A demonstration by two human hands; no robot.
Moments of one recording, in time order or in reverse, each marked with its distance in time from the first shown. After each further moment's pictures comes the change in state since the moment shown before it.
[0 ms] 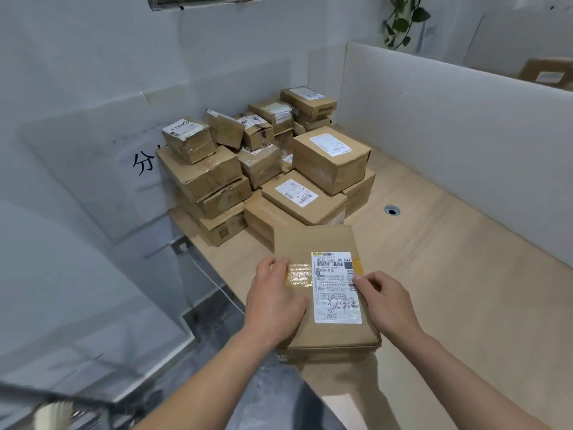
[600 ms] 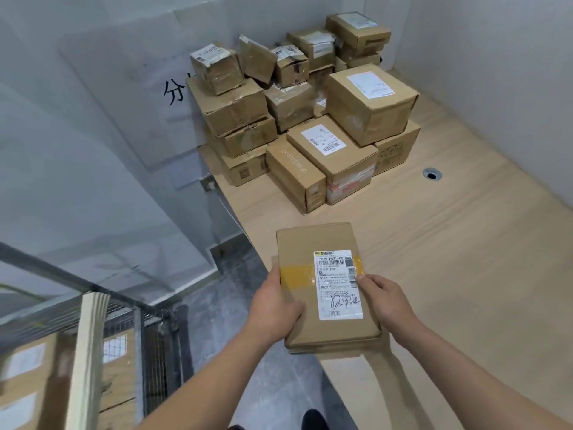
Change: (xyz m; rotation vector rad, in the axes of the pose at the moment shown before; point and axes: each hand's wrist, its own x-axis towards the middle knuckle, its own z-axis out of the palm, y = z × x) left_hand -0.070 -0.028 0.082 -0.155 -0.073 -0.437; right_hand 0.009 0.100 0.005 0.076 -0.378 0.140
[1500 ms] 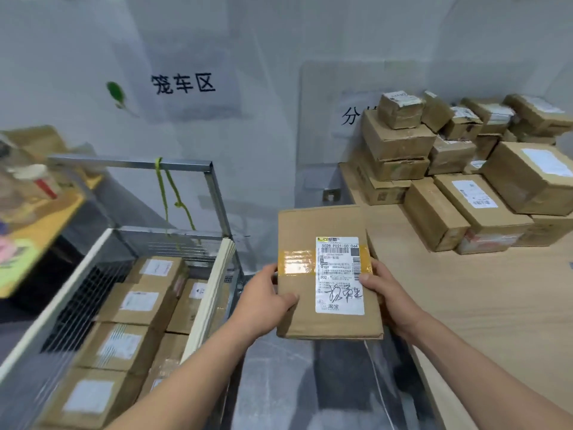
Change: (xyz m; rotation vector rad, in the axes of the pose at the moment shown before) left_hand -0.173 -0.163 -0.193 -0.410 0.363 -0.126; right_hand -0.129 -0.109 0.209 0.051 -0.657 -0.206
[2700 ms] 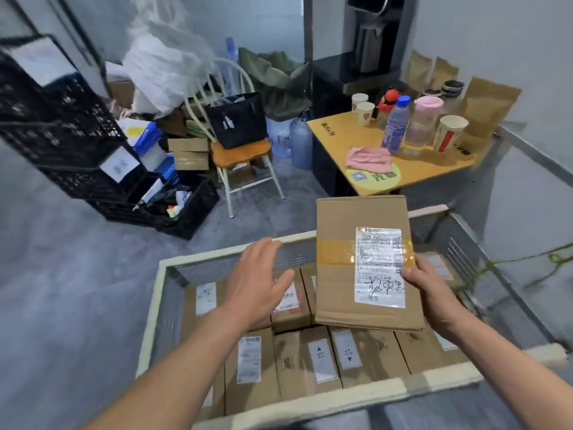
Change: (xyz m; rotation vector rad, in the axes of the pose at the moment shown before) left_hand -0.238 -0.219 -0.269 0.407 1.021 -0.642; right_hand 0.111 0.021 0.501 -0.400 -1.091 0.014
